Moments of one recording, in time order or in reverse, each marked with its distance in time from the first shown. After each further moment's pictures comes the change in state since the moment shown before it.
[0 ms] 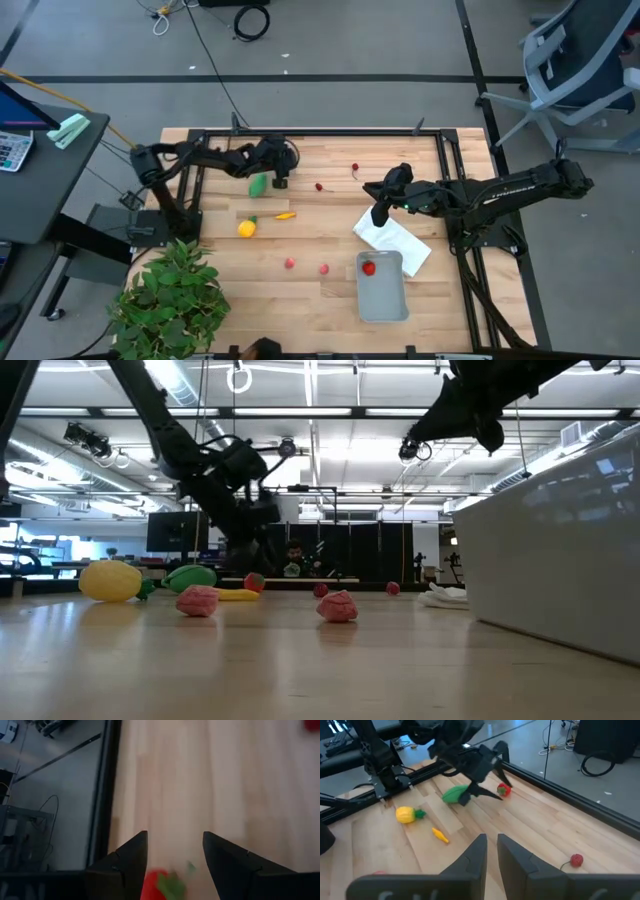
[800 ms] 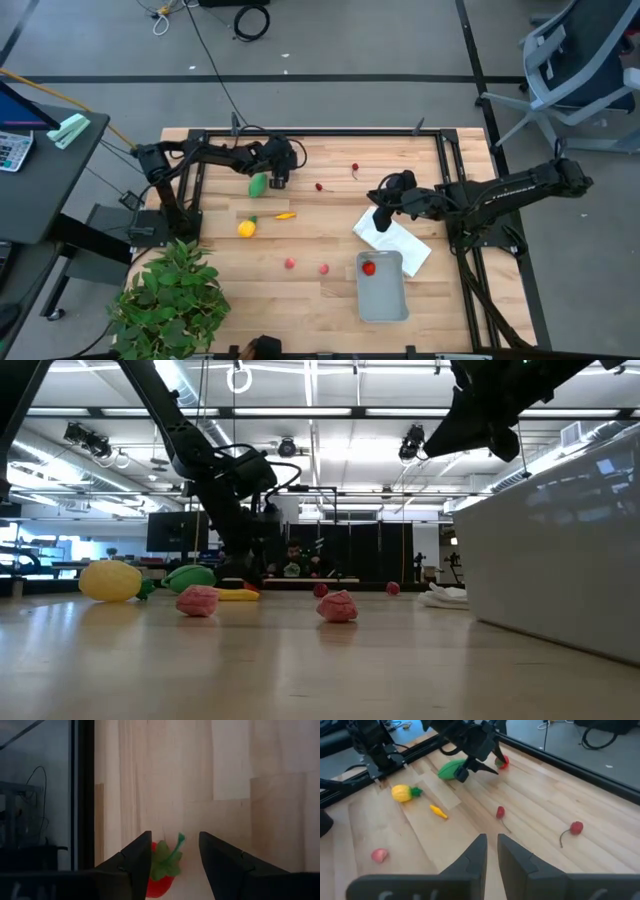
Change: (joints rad) left arm -0.008 0.047 0.083 -0.217 -0.111 0.001; right arm 0.038 0.000 0.000 -0.139 -0.008 0.138
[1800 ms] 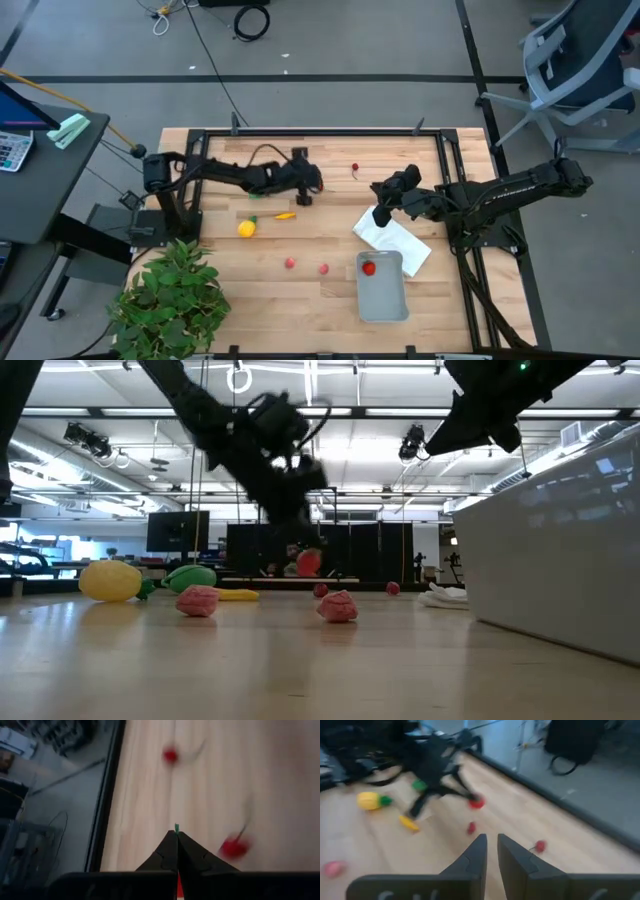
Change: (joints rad) left arm -0.321 -0.003 0.111 0.131 -0.121 -0.215; right arm 0.006 0.000 0.000 0.000 0.167 -0.121
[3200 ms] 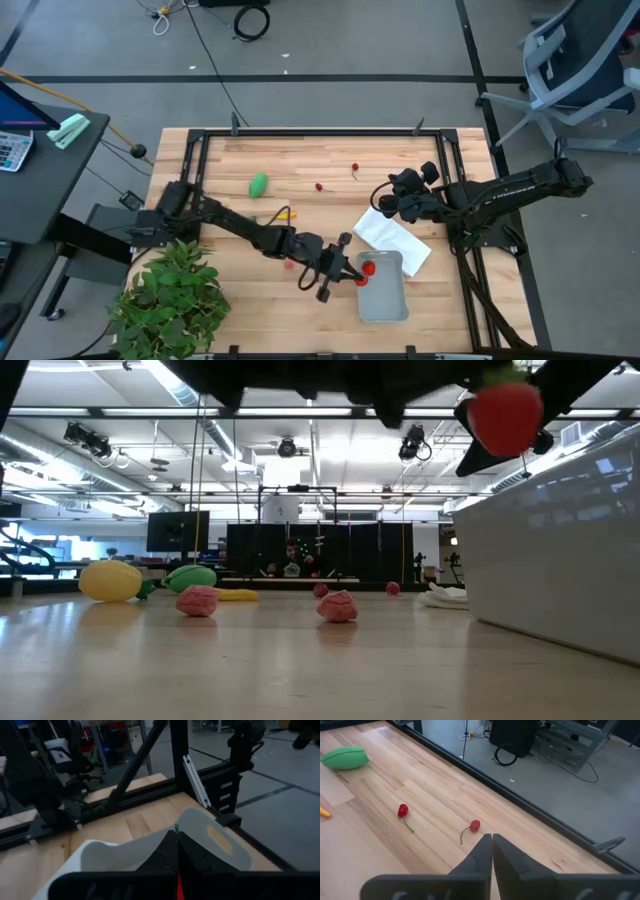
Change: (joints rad) left arm -0.504 0.188 0.235 0.416 0.433 -0.396; right arm -0.003 -0.001 0.000 -0.306 0.217 0.151
